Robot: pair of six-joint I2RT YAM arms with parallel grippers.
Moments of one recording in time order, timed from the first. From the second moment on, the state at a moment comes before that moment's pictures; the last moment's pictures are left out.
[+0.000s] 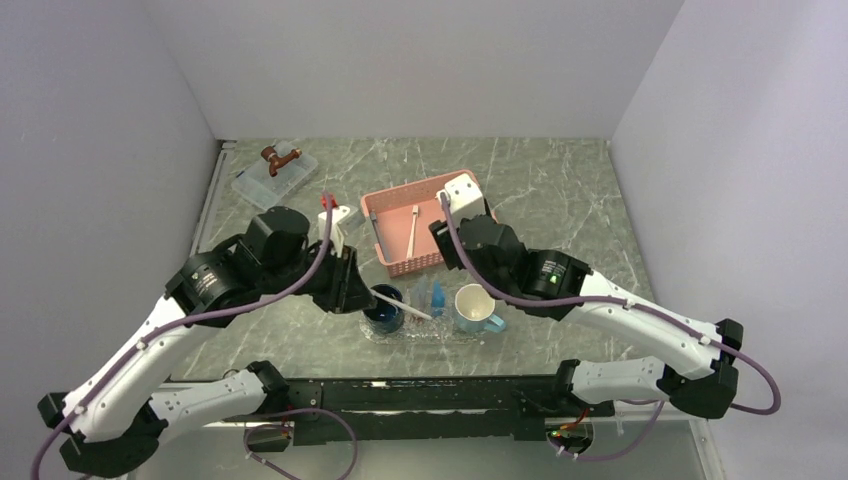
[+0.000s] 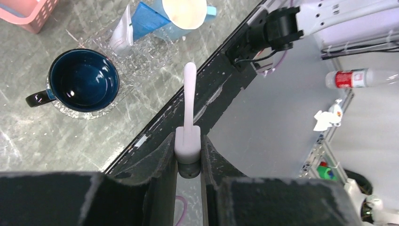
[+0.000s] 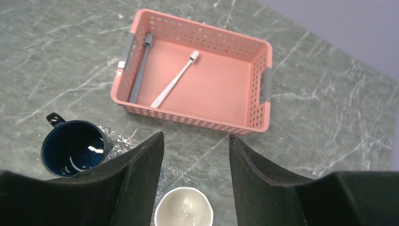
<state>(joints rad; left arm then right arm) -0.79 0.92 1.30 -1.00 0.36 -0.45 1.11 1.15 1.24 -0.55 0.67 0.09</state>
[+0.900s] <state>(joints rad) -1.04 1.26 1.48 -1.15 -0.03 -0.43 0.85 1.10 1.03 -0.57 0.42 0.25</state>
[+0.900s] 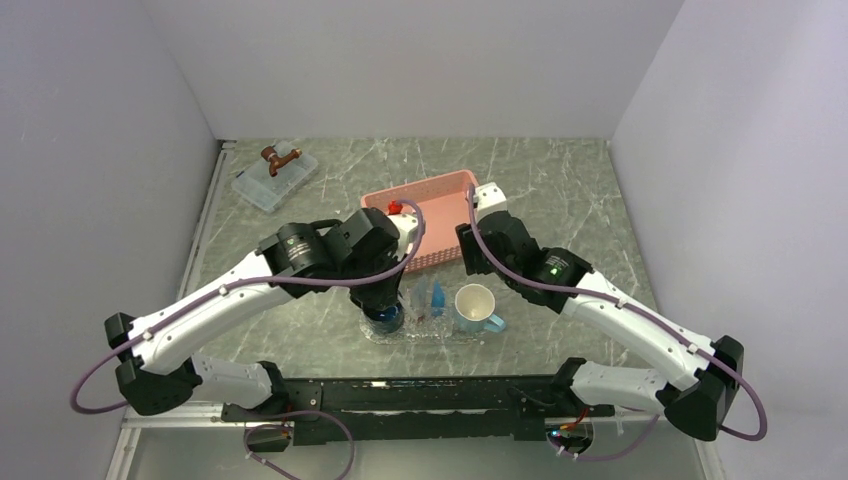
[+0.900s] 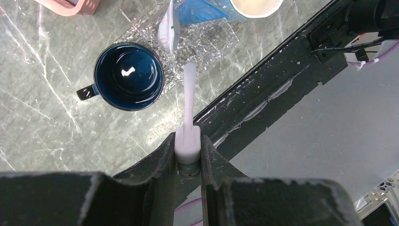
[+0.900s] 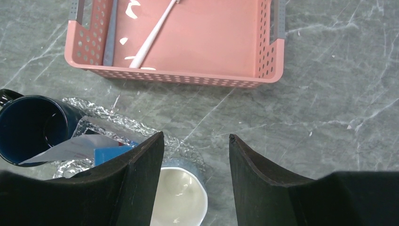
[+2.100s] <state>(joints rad) -1.09 1.43 1.51 -1.12 -0.08 -0.43 0.81 1.05 0.94 -0.53 0.36 0.26</state>
